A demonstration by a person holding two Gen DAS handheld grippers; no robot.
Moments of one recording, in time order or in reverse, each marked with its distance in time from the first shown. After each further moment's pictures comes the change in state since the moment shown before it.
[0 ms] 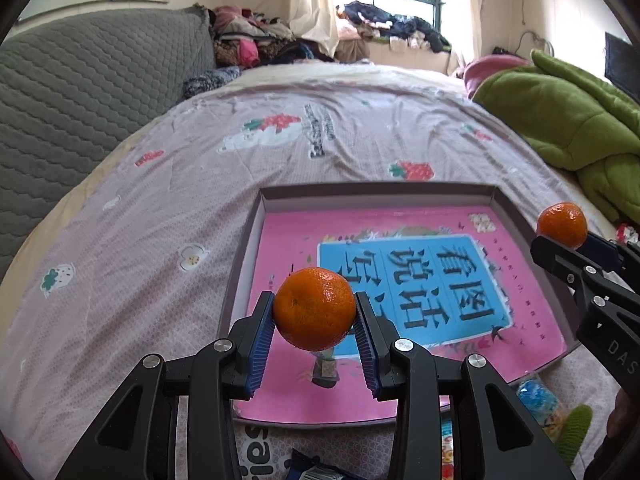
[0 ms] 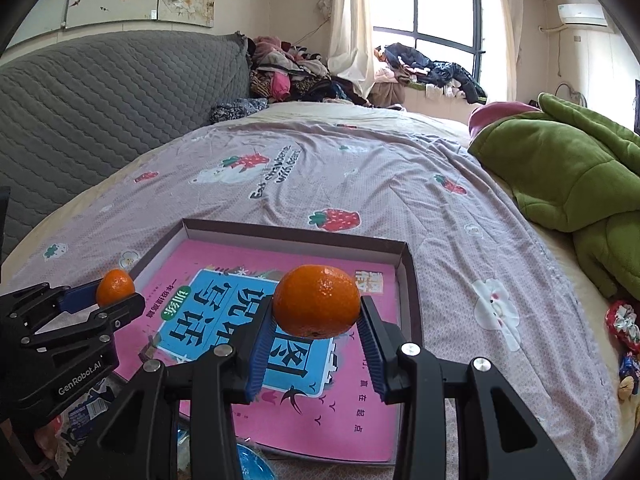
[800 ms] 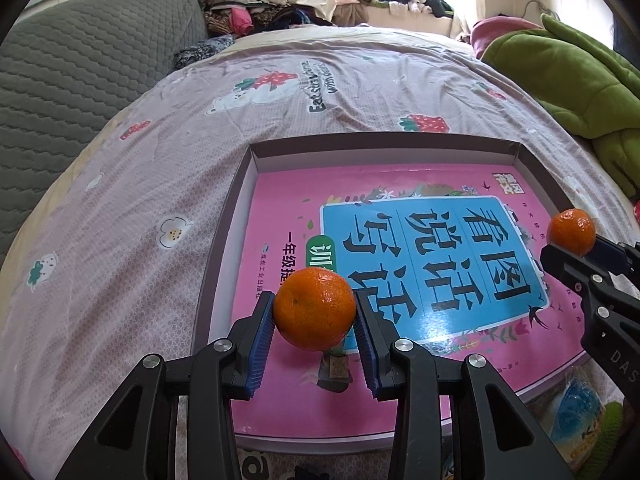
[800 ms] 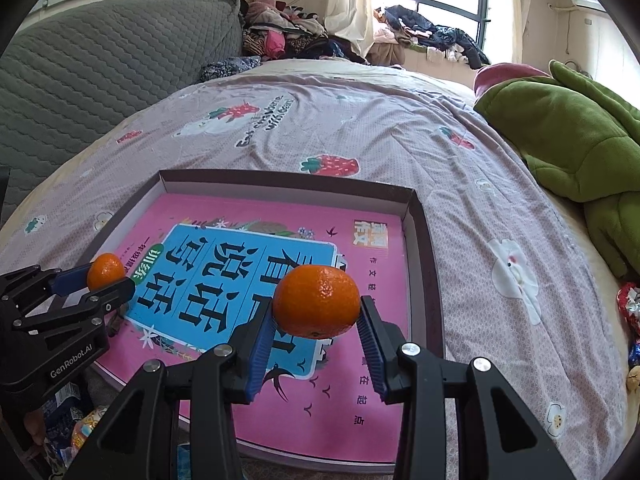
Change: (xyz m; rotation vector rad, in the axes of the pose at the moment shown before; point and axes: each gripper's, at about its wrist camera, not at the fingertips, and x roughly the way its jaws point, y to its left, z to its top) left arm 0.044 -0.002 -0.006 0.033 0.125 0.019; right arm 0.041 -0.004 -0.016 0.003 0.155 -0.015
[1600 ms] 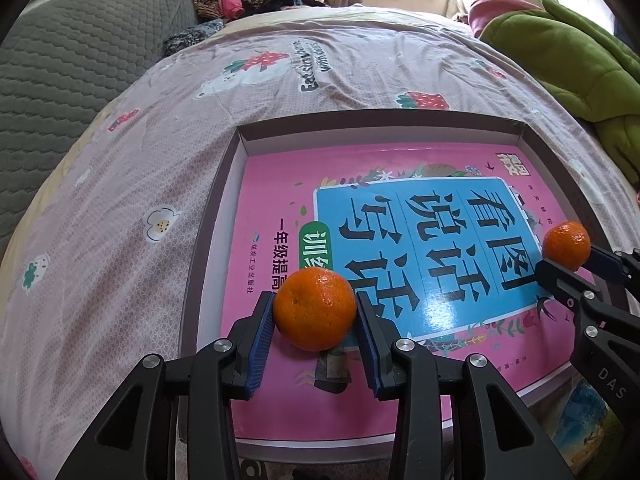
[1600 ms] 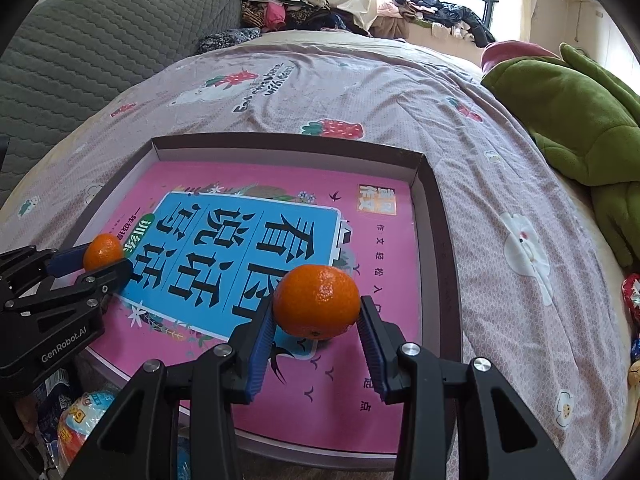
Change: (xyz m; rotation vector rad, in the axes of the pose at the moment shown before) left arm 0.014 -0.003 0.004 0.027 0.075 -0.010; right arm 0.017 0.002 -0.005 -0.007 0.110 -0.001
